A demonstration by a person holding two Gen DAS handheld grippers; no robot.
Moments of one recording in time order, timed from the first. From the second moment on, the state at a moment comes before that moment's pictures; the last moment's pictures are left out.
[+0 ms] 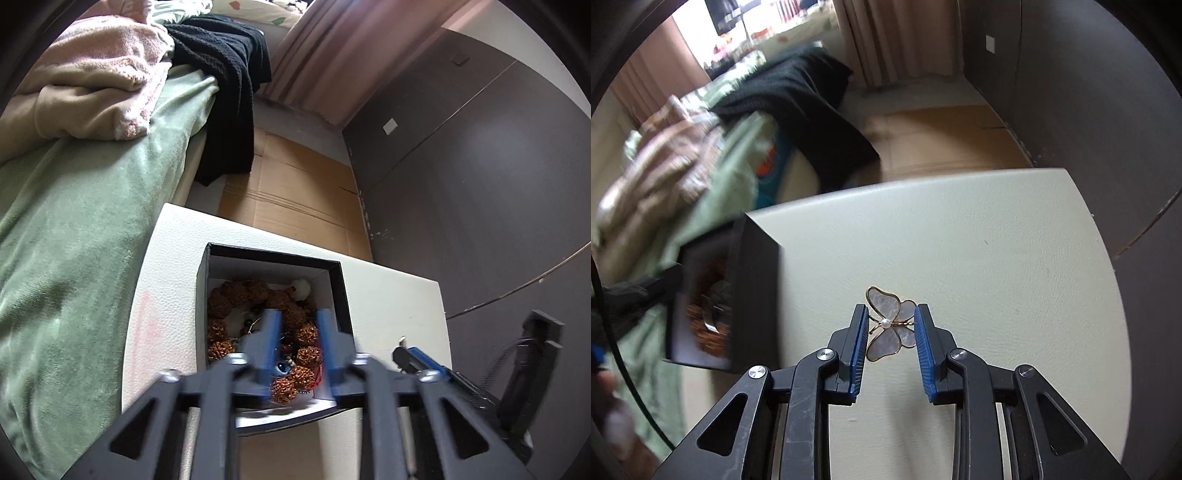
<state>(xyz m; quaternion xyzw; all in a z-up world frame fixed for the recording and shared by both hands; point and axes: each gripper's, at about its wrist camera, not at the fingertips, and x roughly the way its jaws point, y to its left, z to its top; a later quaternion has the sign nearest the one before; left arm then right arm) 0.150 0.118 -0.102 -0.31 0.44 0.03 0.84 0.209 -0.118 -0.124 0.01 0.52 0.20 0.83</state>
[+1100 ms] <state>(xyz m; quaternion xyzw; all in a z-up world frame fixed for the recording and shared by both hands) 0.102 0.165 -0.078 -0.31 0.40 0.11 0.85 0.185 -0.067 -0.098 0.18 0.51 0.34 0.77</state>
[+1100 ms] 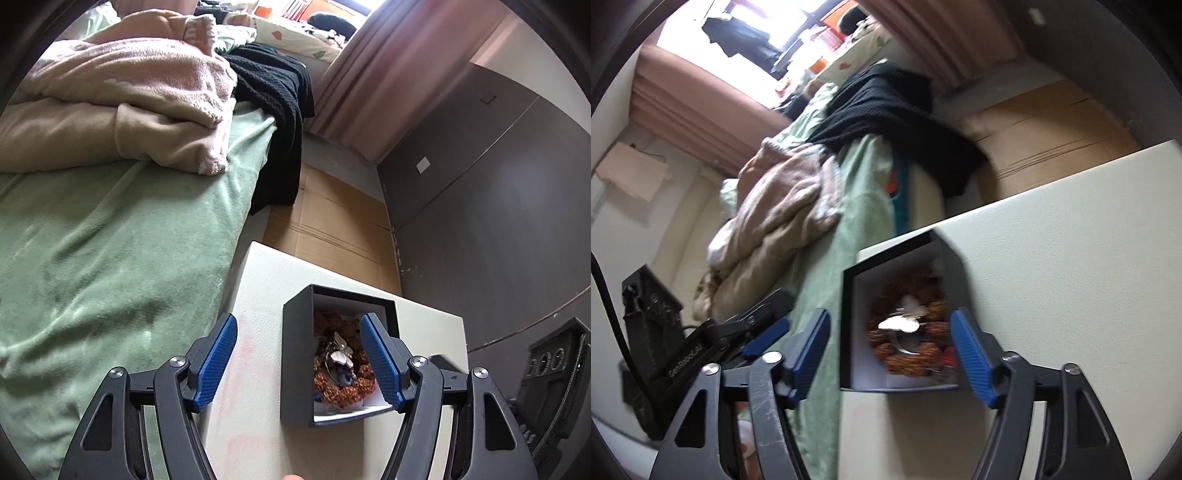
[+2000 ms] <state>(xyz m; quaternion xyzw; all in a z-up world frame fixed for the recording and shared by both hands) 0.067 0.071 -0.006 -0.19 0.34 0.09 0.92 0.127 -0.176 -0.018 0.09 0.44 0.25 0.86</state>
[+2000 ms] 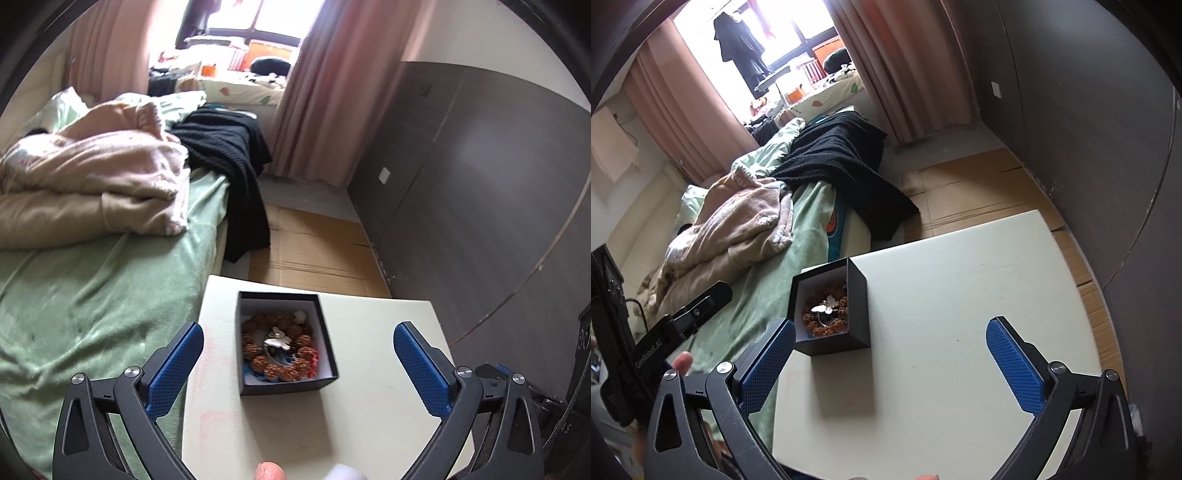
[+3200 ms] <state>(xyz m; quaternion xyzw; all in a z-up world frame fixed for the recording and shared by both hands) 0.030 0.025 -0.001 -0.14 0.34 0.09 0.93 0.092 -0.213 -0.013 0.09 0.43 0.23 0.87</state>
